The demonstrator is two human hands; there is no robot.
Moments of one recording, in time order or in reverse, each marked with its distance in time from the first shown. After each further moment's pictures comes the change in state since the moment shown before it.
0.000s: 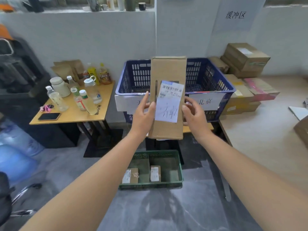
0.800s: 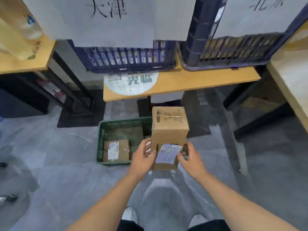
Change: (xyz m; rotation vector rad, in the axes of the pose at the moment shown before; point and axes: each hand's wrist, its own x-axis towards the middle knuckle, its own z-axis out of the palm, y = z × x) left_hand -0.019 -0.481 0.093 0.056 -0.208 -0.539; right_hand -0.038 0.494 0.043 -0.439 -0.189 0.464
